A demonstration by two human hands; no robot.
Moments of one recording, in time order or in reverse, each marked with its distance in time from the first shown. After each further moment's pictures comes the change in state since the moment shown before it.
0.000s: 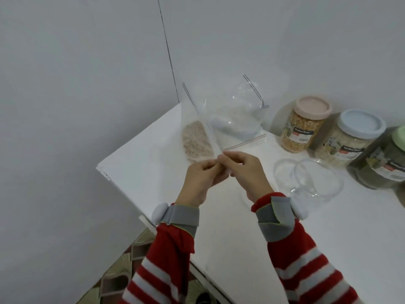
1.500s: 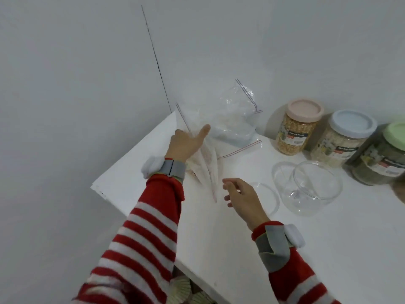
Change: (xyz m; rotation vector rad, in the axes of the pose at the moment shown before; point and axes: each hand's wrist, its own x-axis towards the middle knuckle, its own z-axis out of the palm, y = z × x) left_hand 0.084 0.084 -0.018 0.916 0.235 -0.010; right_hand -0.015 0.042 0.013 -0.130 0.024 0.114
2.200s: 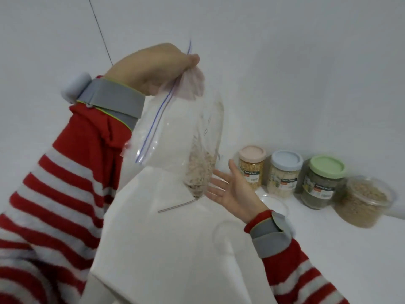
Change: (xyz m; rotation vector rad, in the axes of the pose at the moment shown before) left_hand -0.103 0.240 -0.123 -0.129 -0.302 0.582; right_hand 0.001 -0.092 -0.089 0.937 -0.245 0.048
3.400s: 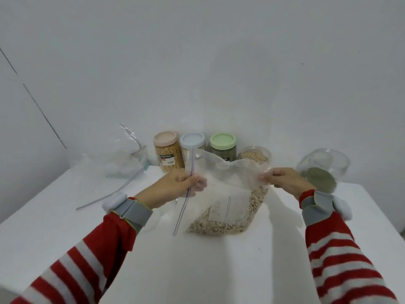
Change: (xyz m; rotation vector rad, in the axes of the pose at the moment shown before) left_hand -0.064 -0.115 0.319 -0.153 -0.429 -0.030; right_hand -0.194 -0.142 -0.309 -0.942 0.474 -0.284
